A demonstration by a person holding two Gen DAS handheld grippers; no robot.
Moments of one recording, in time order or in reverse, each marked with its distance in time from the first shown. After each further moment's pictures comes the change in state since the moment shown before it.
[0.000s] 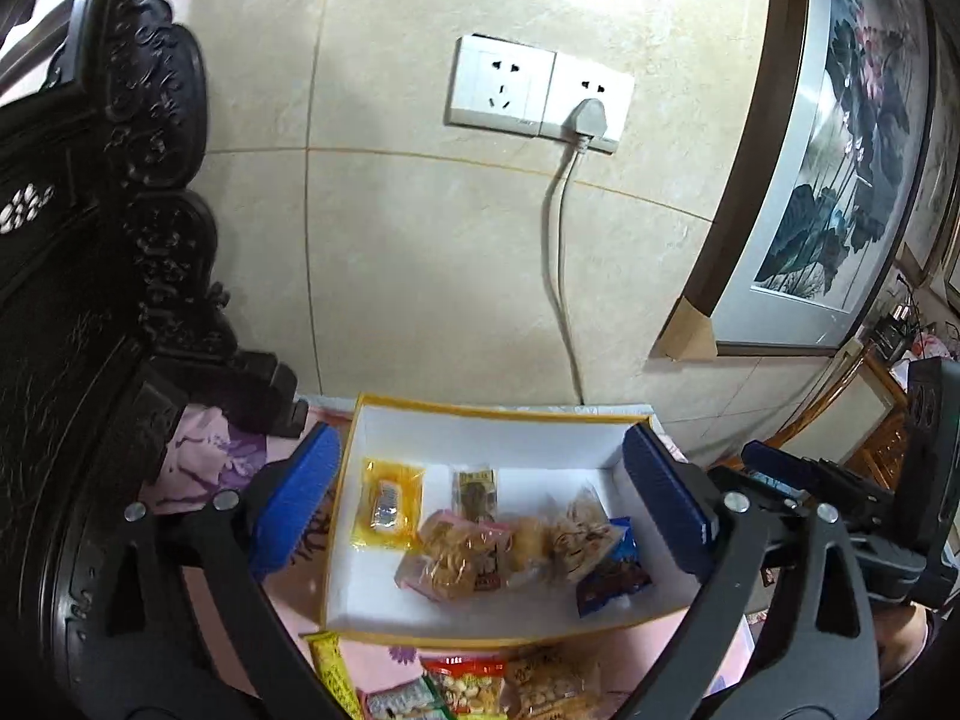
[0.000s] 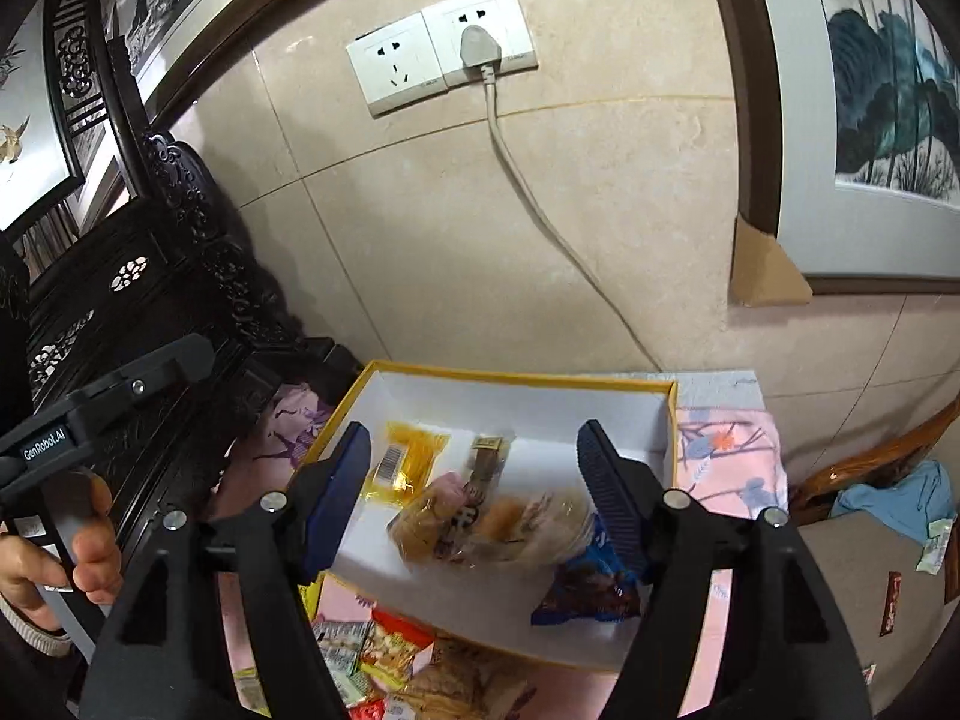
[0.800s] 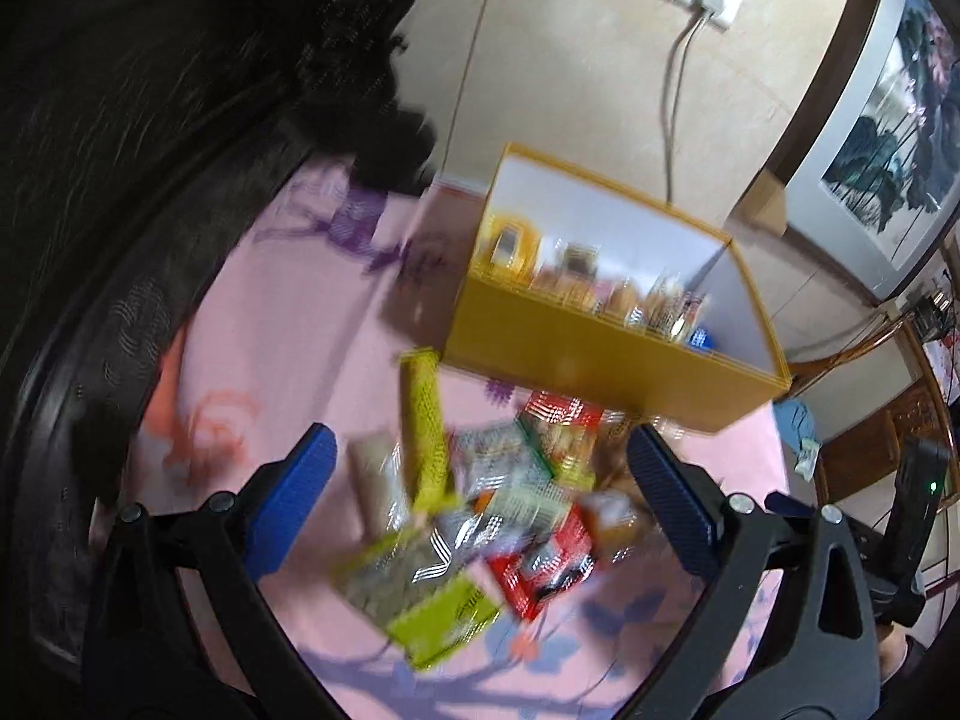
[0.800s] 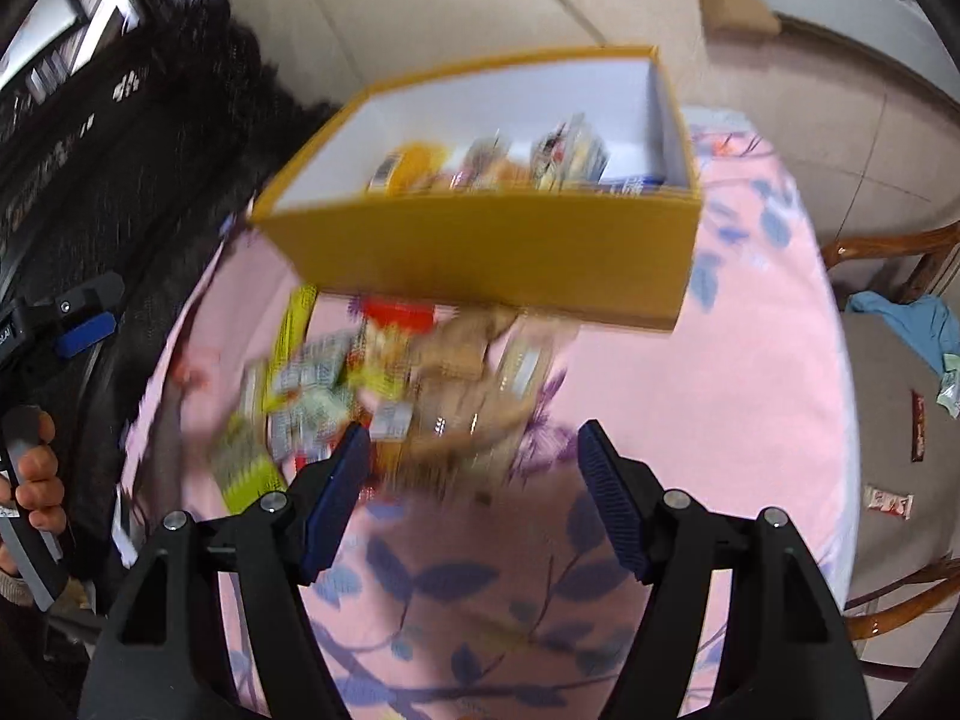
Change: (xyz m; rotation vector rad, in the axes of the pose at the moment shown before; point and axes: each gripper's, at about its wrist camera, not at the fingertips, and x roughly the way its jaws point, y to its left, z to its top) left arm -0.075 0.074 -0.181 -0.191 0.250 0.130; right arm -0.012 0.015 -0.194 0.010 0.358 -0.006
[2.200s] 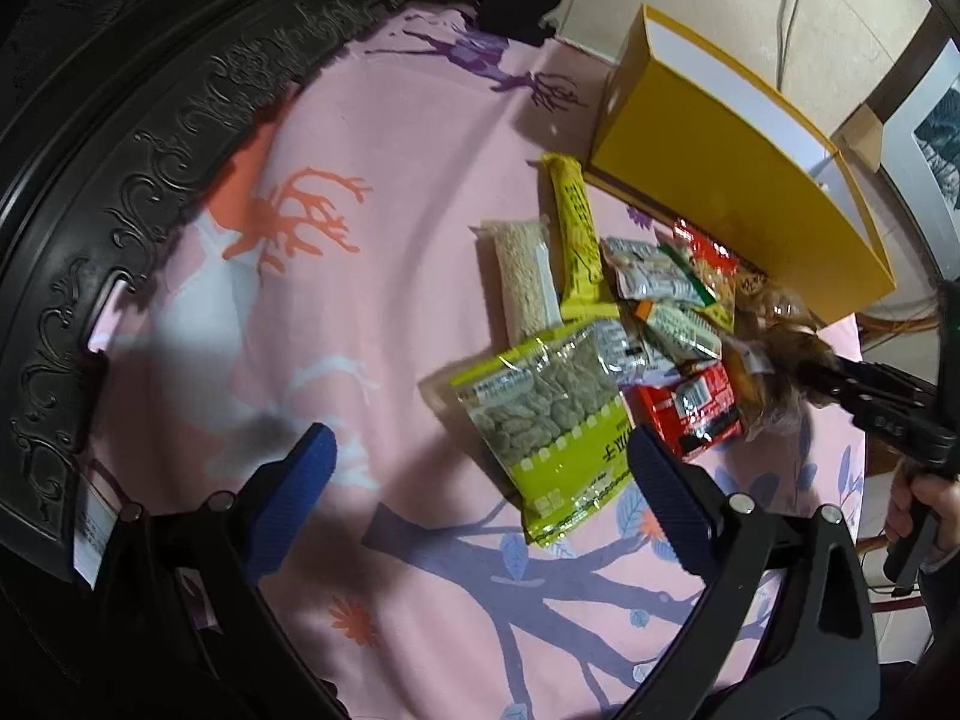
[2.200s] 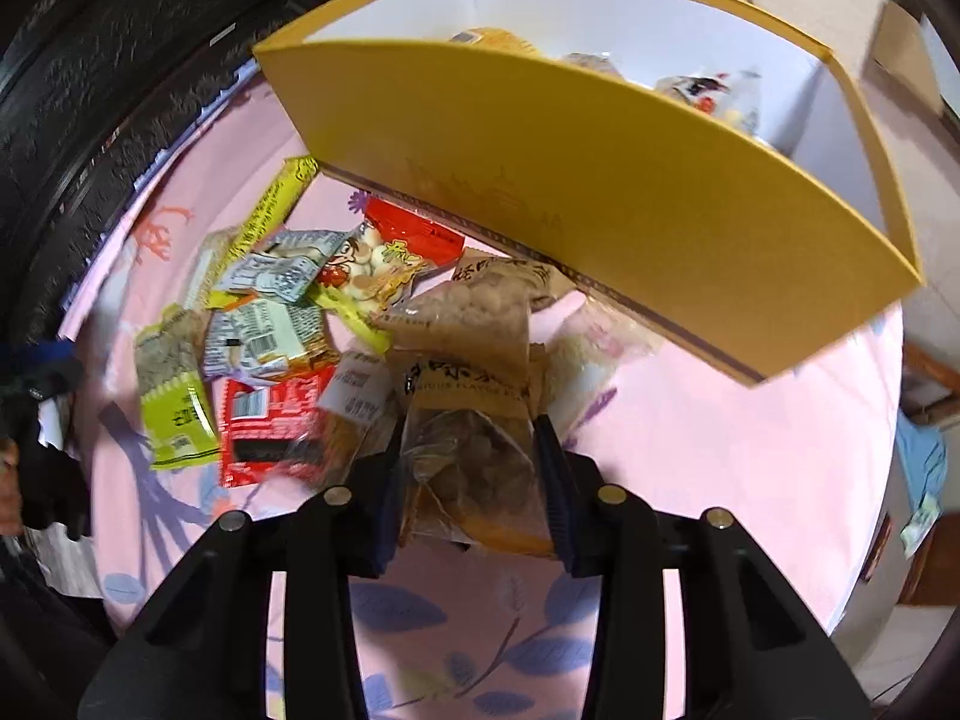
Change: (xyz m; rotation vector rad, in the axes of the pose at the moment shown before) left arm 0.033 0.058 -0.084 -0.114 0.229 0.124; right arm 0.066 0.009 0.024 -0.253 0.179 -0.015
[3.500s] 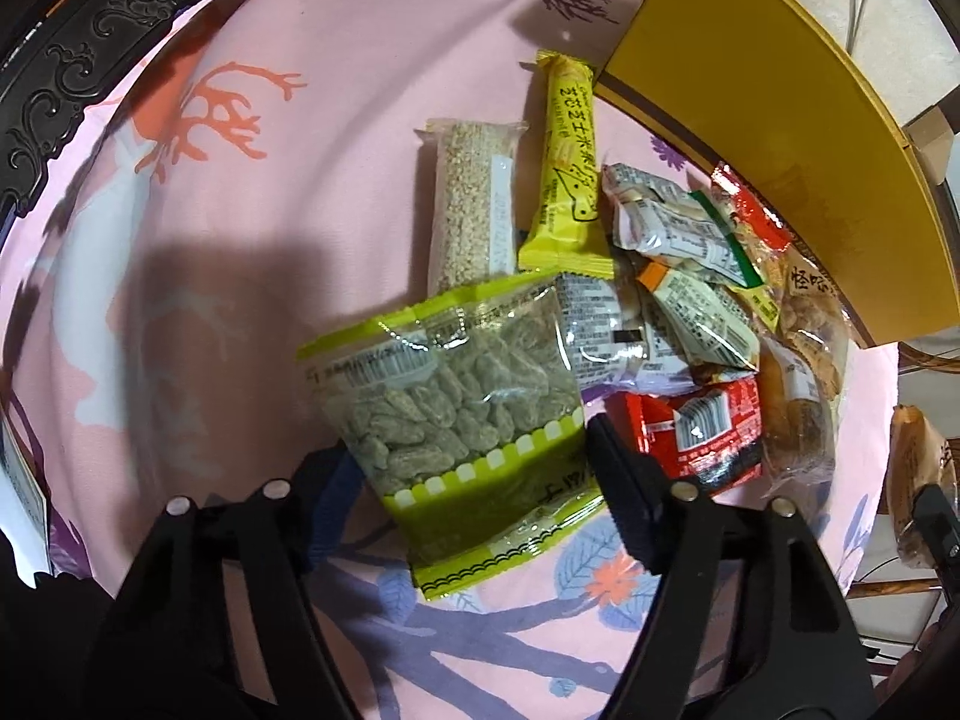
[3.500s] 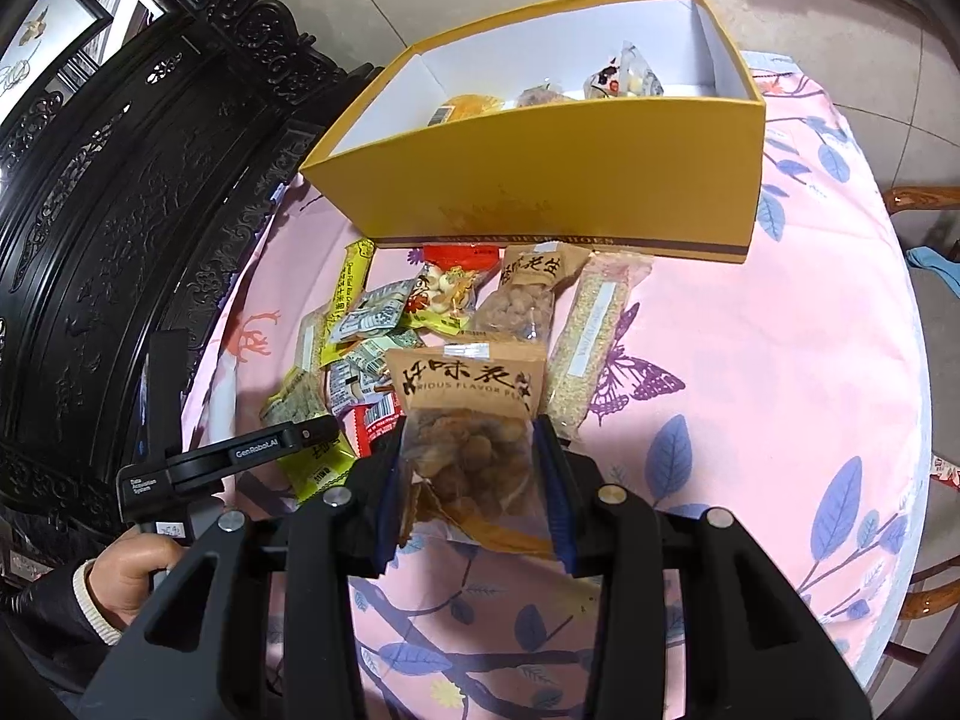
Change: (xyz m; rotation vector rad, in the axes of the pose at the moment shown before) left arm 0.078 -0.046 0.005 -0.134 0.130 0.036; right arm -0.053 -0.001 -0.050 0.301 -0.152 0.192
